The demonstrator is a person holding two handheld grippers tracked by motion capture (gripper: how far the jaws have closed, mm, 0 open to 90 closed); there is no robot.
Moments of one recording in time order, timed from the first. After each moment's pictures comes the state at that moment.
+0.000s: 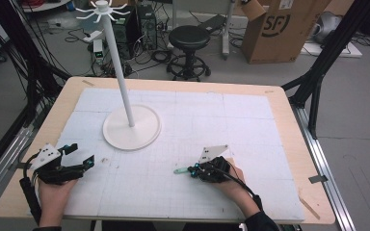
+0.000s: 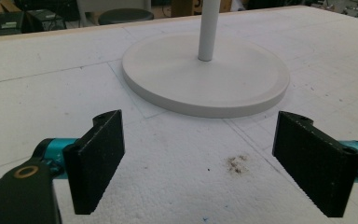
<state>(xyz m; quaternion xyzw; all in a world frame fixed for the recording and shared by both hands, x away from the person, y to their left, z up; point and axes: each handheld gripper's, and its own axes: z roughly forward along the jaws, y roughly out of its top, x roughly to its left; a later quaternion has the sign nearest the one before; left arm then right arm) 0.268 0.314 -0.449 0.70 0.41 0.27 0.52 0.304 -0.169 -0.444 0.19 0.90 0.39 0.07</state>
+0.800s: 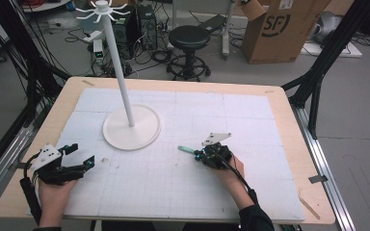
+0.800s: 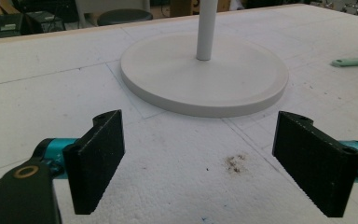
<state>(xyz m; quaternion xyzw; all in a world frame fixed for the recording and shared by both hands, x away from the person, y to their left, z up) 0.267 0.313 -0.449 0.70 0.40 0.27 0.52 0.338 -0.177 -0.444 0.31 0.86 0.38 0.13</state>
